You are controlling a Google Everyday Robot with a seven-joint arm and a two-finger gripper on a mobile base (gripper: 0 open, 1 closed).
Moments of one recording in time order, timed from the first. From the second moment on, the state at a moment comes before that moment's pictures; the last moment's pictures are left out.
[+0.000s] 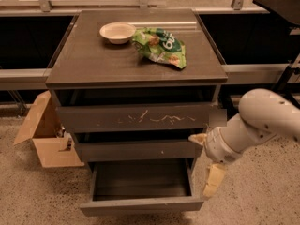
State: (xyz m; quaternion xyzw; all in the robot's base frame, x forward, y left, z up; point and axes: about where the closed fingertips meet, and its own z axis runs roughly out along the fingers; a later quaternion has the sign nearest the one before) arm 0.432 -0.150 0.669 -0.67 0.70 0.19 0.17
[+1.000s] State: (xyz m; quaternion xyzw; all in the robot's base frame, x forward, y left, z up) arm 0.425 -0.112 0.528 -0.64 0.68 0.33 0.16
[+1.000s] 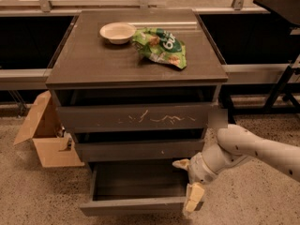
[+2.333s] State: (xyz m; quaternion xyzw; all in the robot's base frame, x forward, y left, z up) arm 0.407 -0.103 0.432 -0.66 0.66 0.34 0.14
